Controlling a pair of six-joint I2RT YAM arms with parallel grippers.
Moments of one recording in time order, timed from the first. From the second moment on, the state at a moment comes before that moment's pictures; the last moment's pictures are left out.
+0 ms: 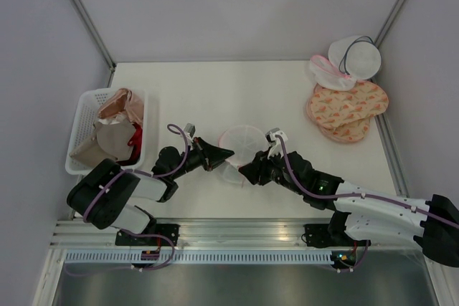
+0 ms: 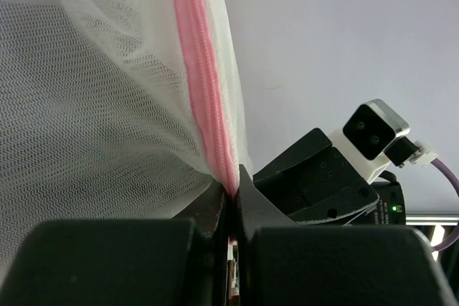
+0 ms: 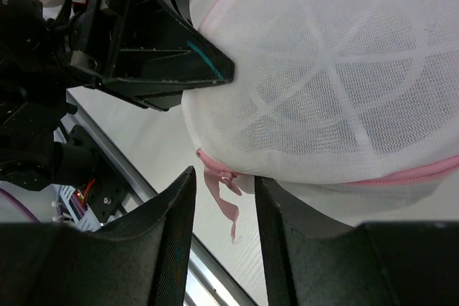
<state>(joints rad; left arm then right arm) -0.57 1.46 0.21 1.26 0.47 -1.52 1.04 0.97 0.51 0.14 0.16 0.62</state>
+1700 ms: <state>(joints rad) -0.42 1.24 0.67 0.21 0.59 -0.74 1.05 0.92 0.69 -0.50 0.49 0.65</state>
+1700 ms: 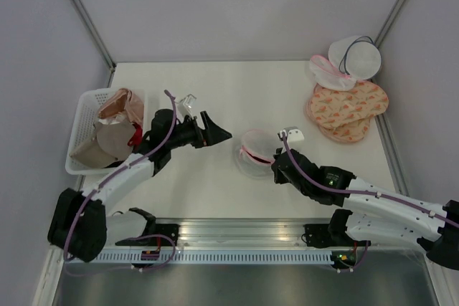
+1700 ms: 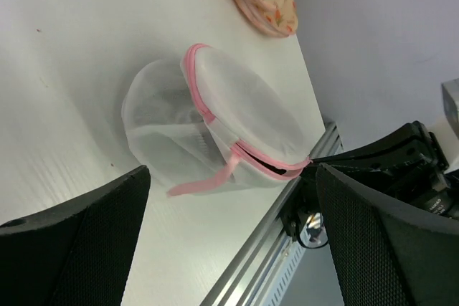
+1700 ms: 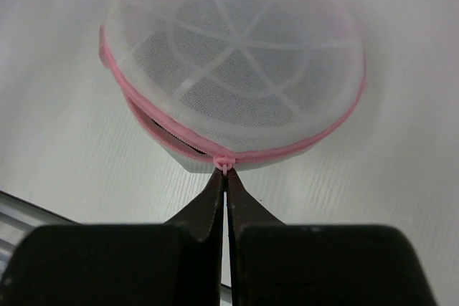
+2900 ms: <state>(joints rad) -0.53 0.68 0.39 -0.01 0.30 -0.96 1.05 1.03 0.63 -0.20 0.10 0.65</state>
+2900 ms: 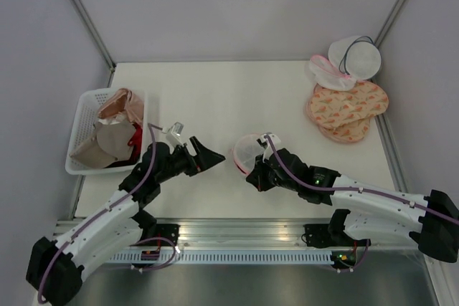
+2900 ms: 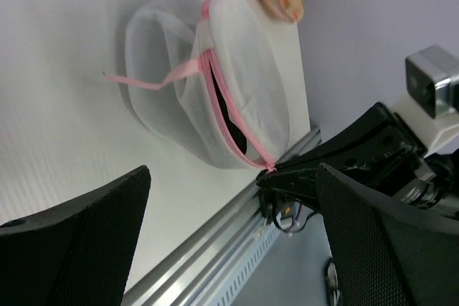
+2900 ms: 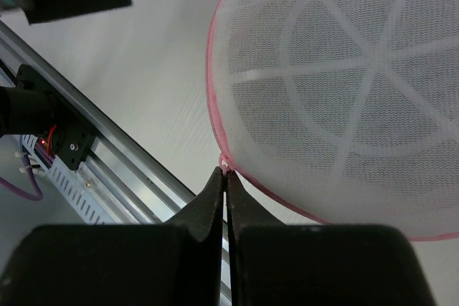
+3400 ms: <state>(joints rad) -0.75 1.07 0.39 0.32 0.28 -1.09 1.05 1.05 0.60 -0.14 0.02 0.63</state>
